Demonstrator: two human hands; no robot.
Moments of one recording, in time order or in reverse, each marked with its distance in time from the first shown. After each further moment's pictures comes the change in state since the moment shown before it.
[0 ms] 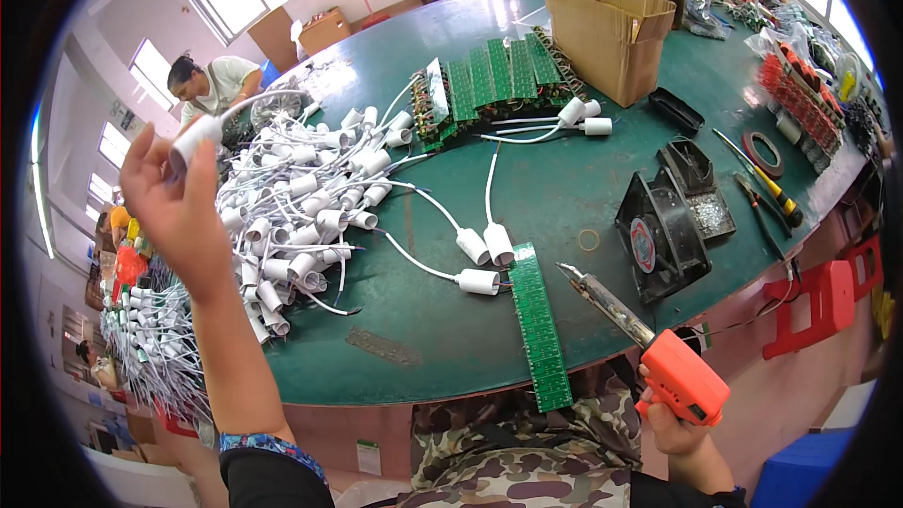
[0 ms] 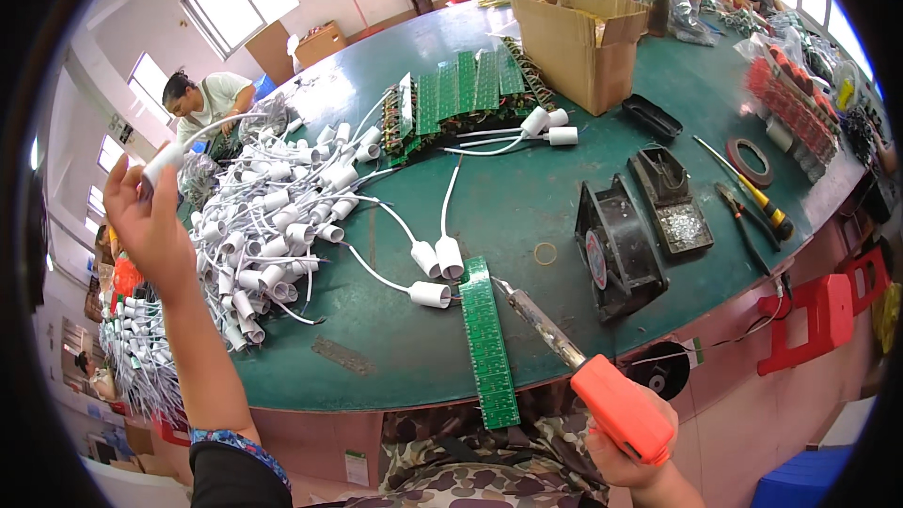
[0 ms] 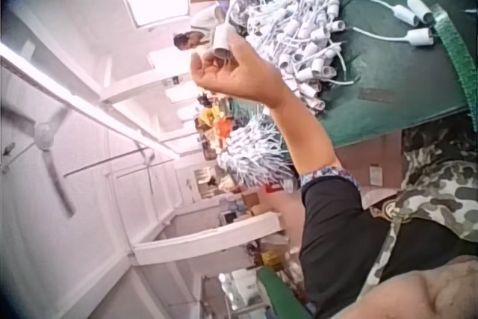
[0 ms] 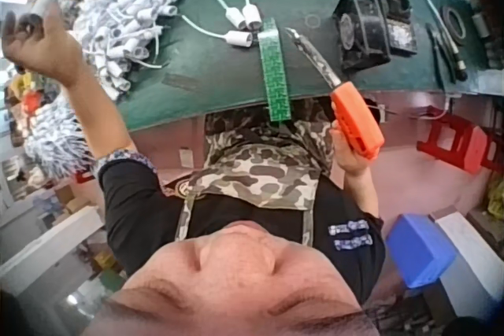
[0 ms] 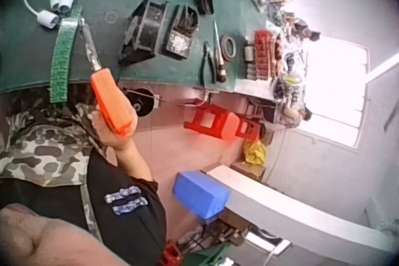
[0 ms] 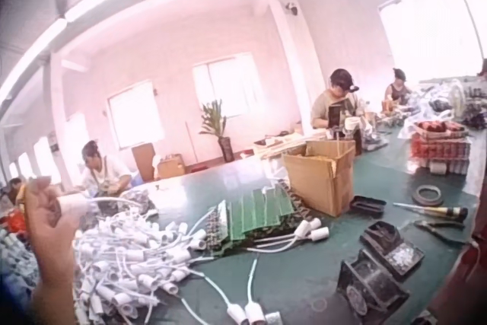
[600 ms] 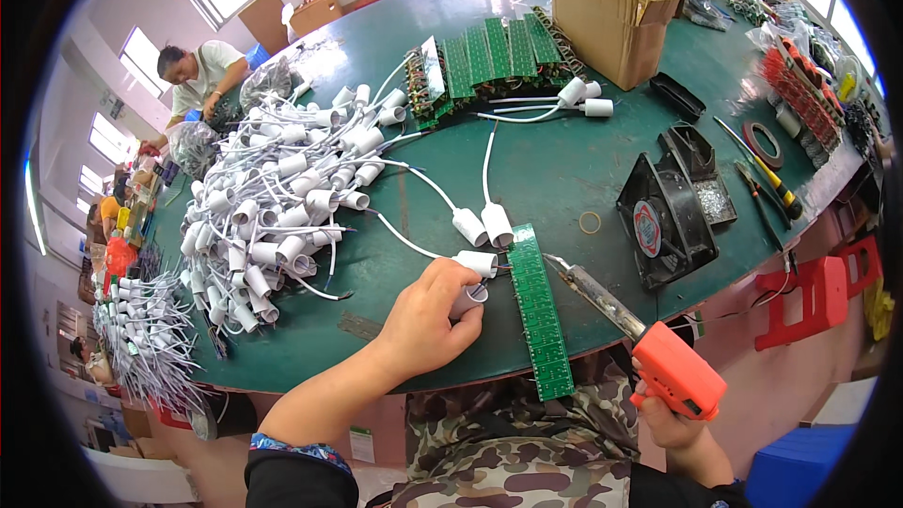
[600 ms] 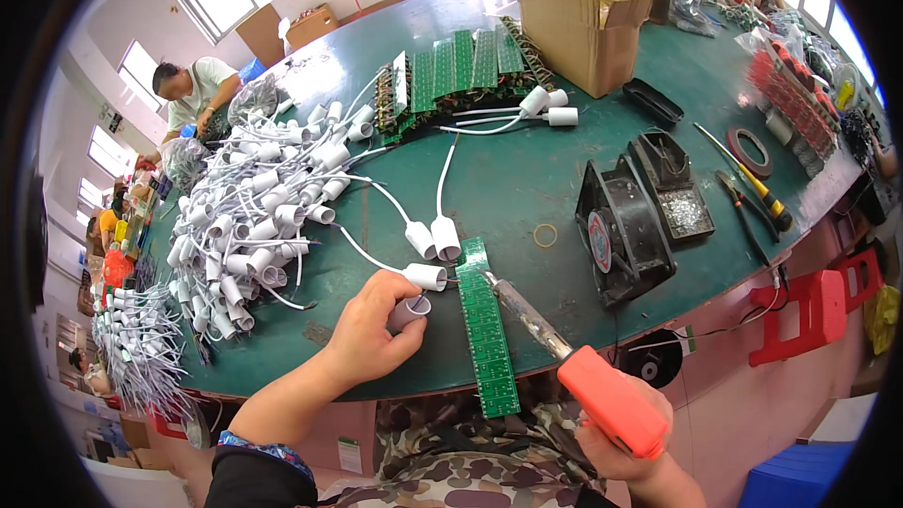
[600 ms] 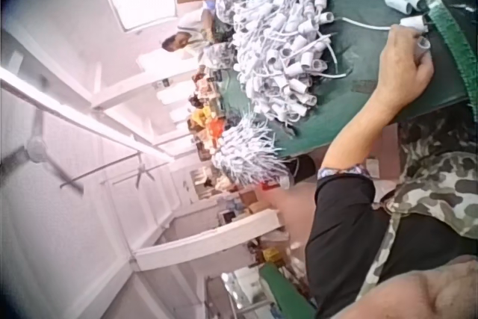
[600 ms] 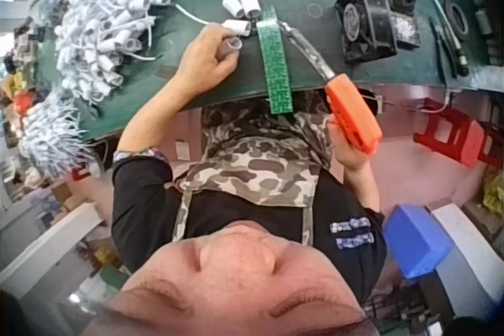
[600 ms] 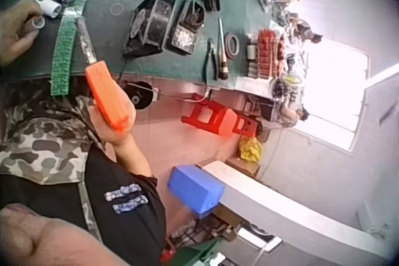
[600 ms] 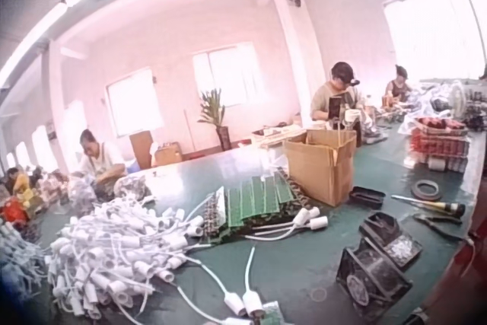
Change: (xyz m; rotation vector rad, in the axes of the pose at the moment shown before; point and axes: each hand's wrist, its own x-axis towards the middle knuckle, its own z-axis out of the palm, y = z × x) left_hand -0.198 0.033 0.048 0.009 -0.993 -0.214; right_hand 0.000 -0.013 0.014 0.083 0.119 0.230
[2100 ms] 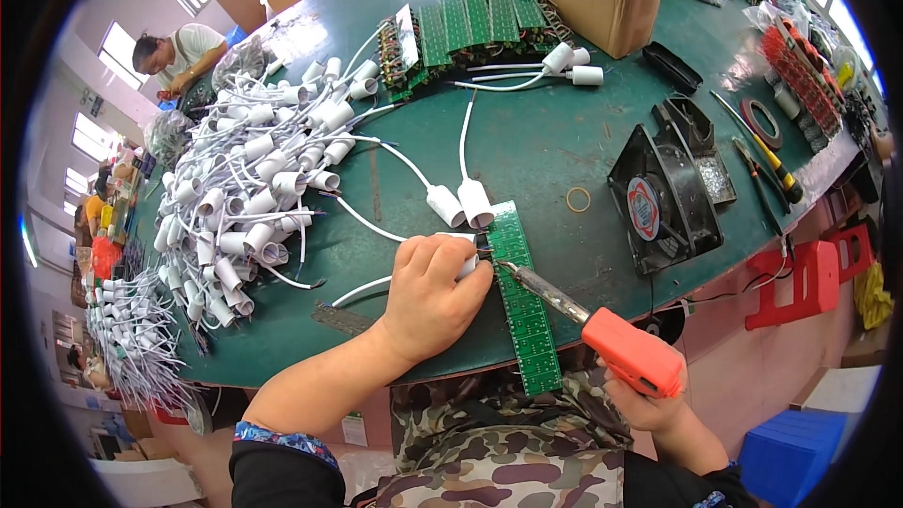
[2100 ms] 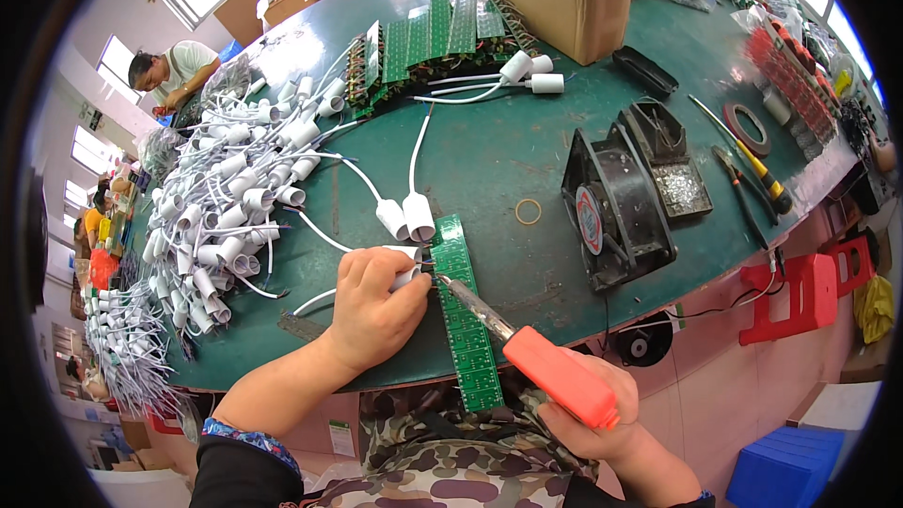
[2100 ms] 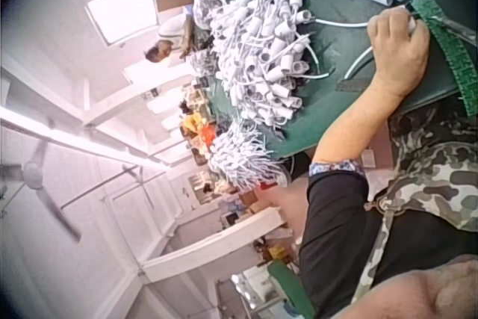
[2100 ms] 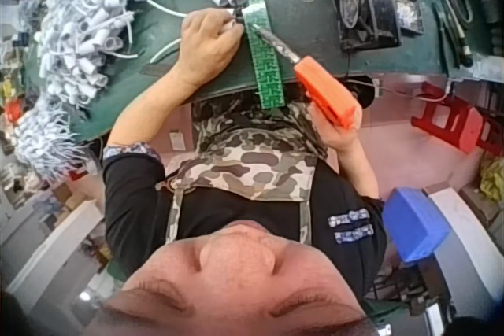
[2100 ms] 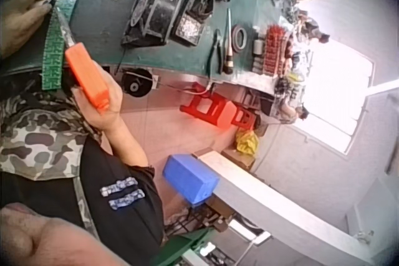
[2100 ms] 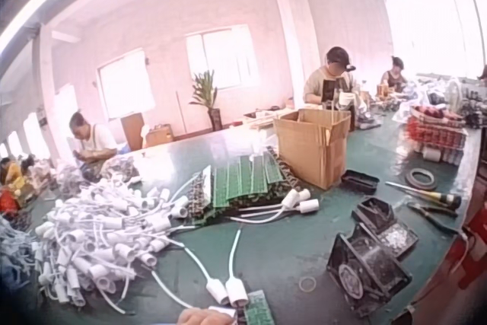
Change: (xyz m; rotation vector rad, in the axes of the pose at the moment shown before) left_hand 0.017 -0.008 0.034 0.471 0.147 0.376; right_hand 0.018 0.033 0.009 -0.006 -0.229 -0.255
